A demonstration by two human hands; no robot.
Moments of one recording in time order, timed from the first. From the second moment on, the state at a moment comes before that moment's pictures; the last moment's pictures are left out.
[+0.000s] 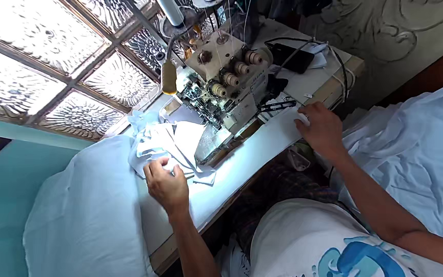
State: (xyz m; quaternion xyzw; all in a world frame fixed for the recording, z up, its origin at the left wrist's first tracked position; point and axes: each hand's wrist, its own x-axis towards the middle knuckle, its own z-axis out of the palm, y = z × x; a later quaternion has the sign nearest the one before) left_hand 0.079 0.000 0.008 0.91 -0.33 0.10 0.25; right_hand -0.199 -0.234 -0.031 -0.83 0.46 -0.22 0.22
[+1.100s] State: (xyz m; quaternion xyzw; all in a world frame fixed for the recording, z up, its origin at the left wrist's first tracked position) left_hand 0.069 0.072 -0.020 0.87 -0.41 -0.14 0.24; right_hand -0.206 -0.248 -0.005 -0.32 0.38 -0.39 0.77
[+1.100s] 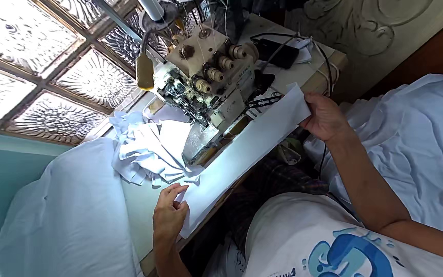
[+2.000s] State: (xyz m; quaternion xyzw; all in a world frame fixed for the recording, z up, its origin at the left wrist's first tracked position) left_hand 0.129 0.236 0.044 0.79 -0.24 0.09 0.56; right_hand -0.113 -0.177 -0.021 -0.88 0.21 -0.07 0.42
